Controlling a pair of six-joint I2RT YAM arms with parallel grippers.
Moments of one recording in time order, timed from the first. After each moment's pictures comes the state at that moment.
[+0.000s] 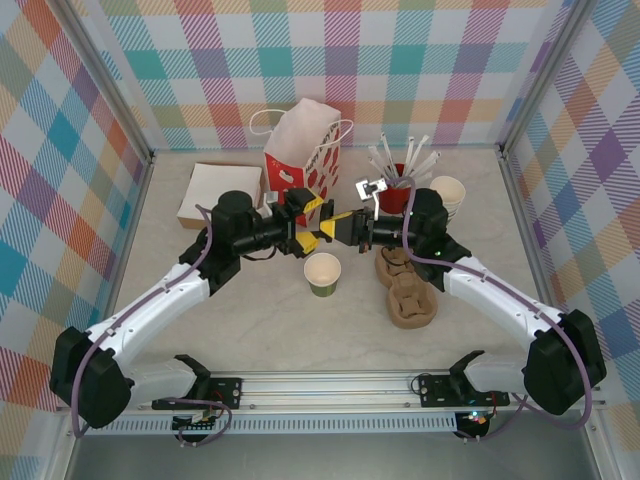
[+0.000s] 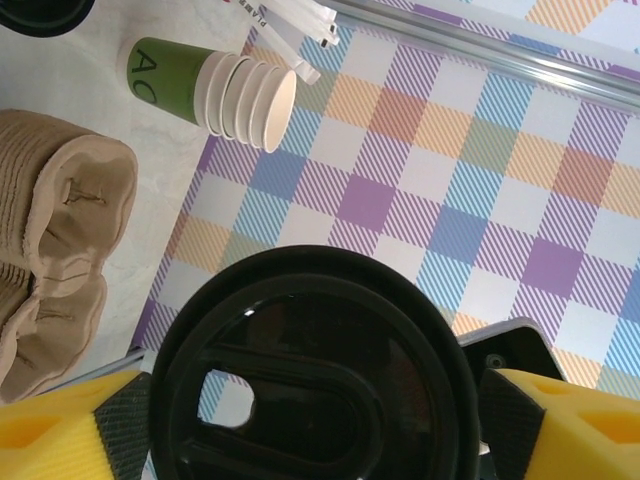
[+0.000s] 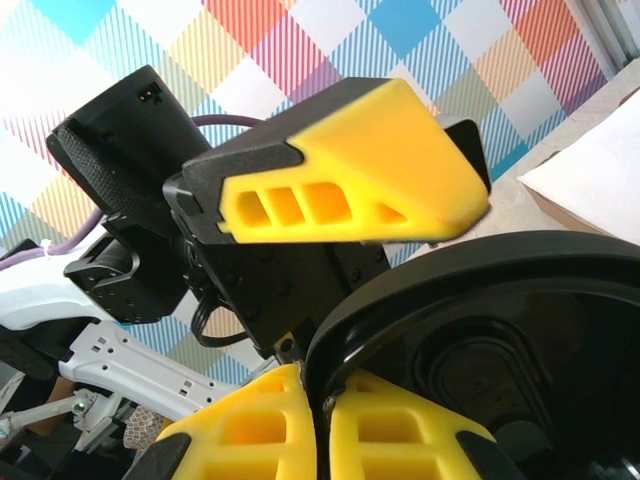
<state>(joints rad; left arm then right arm) -0.57 1.20 0.93 0.06 0.51 -1.73 0.58 1.25 0.88 0.37 -0.85 0.70</state>
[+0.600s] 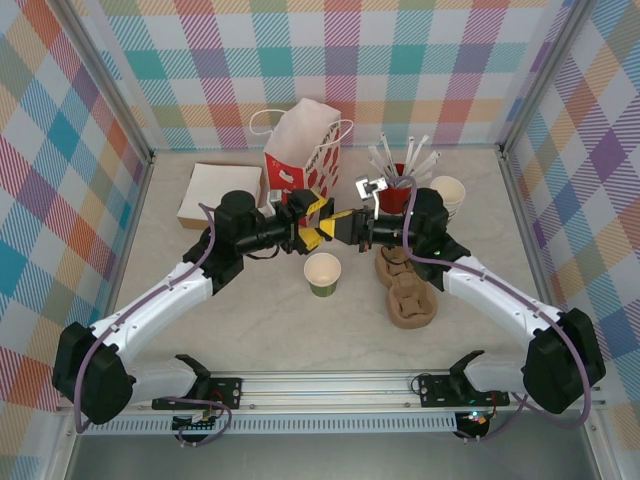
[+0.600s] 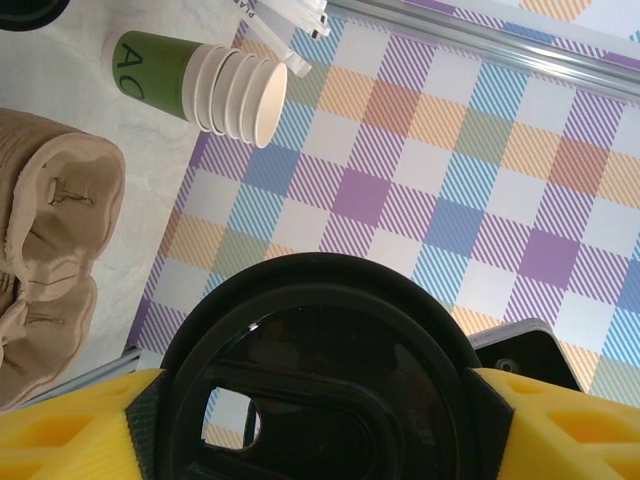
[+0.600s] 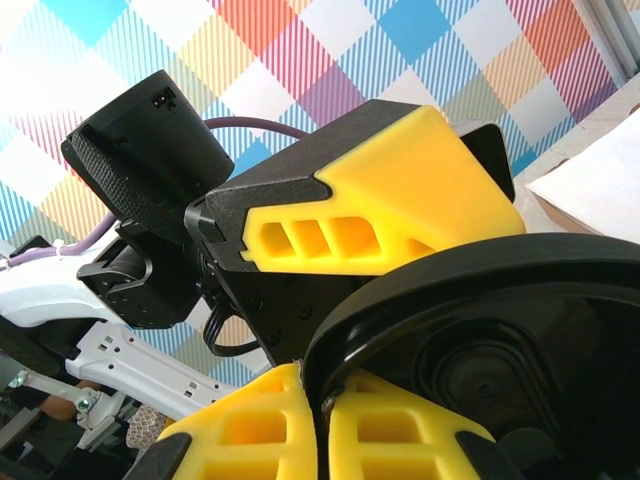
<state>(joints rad) -0.59 1.22 0.93 0.10 0.50 -1.73 0.58 1.26 0.88 0.39 -0.86 0.70</state>
